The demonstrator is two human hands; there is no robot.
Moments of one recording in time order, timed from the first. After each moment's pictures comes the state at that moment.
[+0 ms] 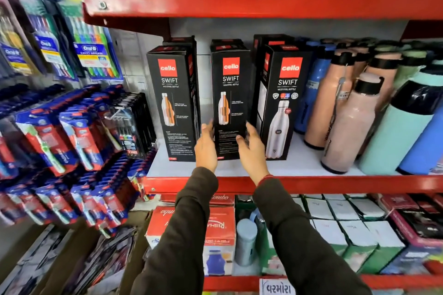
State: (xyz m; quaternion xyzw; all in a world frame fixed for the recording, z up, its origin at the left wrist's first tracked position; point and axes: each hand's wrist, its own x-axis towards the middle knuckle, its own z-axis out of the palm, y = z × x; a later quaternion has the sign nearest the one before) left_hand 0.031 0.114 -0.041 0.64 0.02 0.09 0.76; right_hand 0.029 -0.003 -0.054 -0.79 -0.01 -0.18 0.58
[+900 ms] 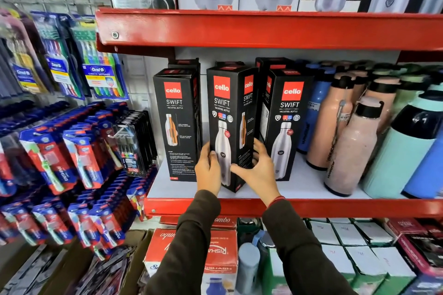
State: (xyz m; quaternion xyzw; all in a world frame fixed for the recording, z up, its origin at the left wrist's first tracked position) left_hand 0.024 0.116 -0.042 0.71 -0.02 0.23 0.67; right_hand 0.008 -0.015 -0.030 -0.78 -0.05 -0.20 0.59
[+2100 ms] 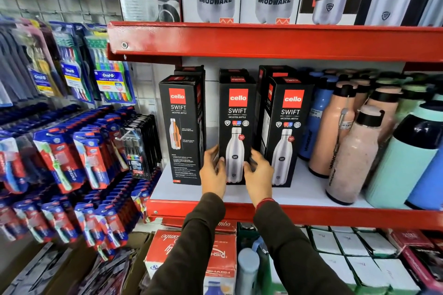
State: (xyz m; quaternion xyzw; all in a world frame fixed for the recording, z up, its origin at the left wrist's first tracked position) left_hand 0.025 0.107 -0.050 0.71 -0.05 0.26 0.66; right_hand 0.023 -0.005 -0.040 -0.78 0.02 -0.24 0.57
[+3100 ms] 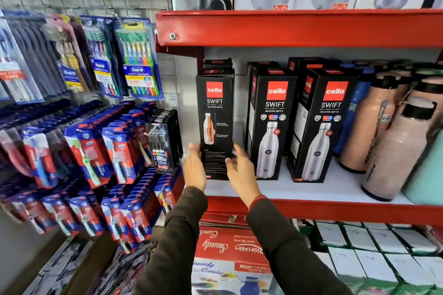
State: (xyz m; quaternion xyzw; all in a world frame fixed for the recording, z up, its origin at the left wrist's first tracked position) left_hand 0.022 0.227 -0.031 0.62 0.03 0.17 0.77; right_hand 0.024 0.116 -0.040 -0.82 -0.07 -0.16 0.54
